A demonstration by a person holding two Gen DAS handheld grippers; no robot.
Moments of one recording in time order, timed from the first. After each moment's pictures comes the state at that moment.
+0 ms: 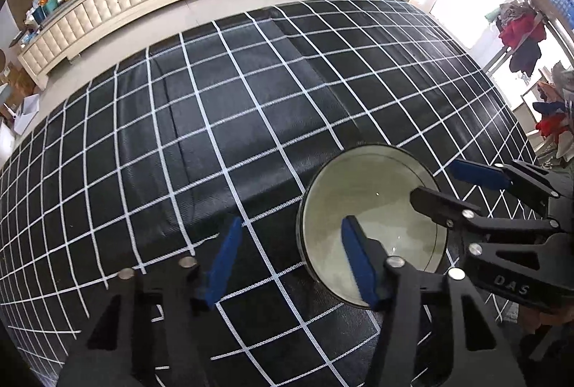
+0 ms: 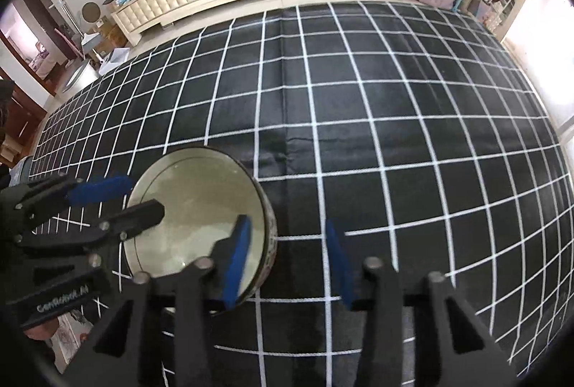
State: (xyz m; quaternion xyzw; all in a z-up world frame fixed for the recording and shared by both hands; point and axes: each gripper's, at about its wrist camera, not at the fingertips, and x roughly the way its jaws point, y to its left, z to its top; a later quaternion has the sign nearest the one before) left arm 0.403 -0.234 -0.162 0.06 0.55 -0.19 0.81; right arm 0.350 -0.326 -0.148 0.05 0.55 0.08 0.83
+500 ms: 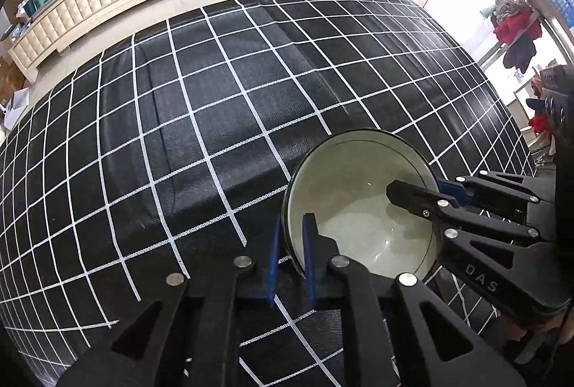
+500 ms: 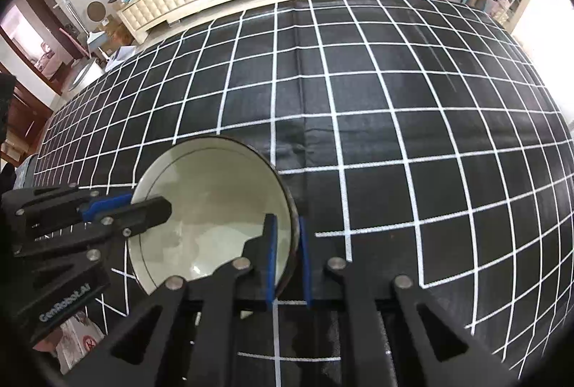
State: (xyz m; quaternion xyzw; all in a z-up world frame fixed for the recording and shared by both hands) left arm 0.401 -0.241 -0.174 0.05 0.57 -0.20 0.80; right arm 0.345 -0.316 -0.151 0.05 0.55 0.09 0.83
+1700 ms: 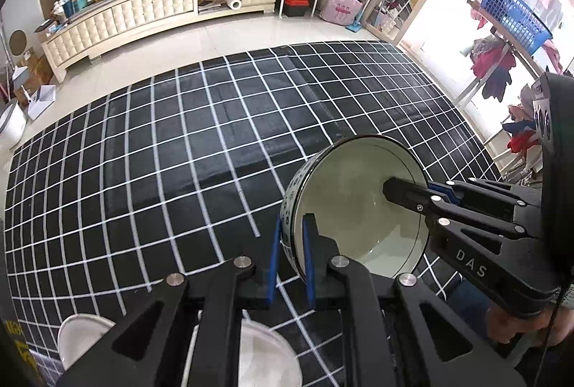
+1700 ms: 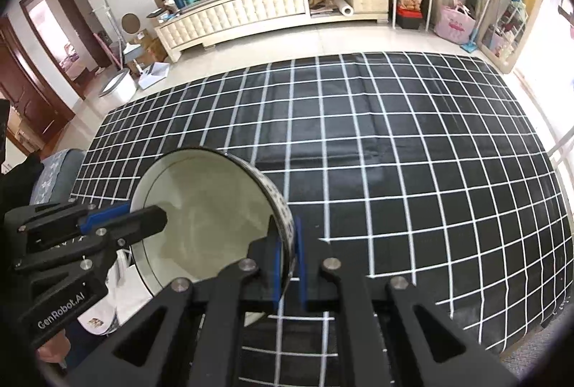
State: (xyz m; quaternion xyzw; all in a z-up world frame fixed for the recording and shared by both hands) left arm 0.300 -0.166 -0.069 0.01 0.50 -0.18 0.84; right arm 0.262 -0.238 -0.059 0.04 0.49 0.12 0.86
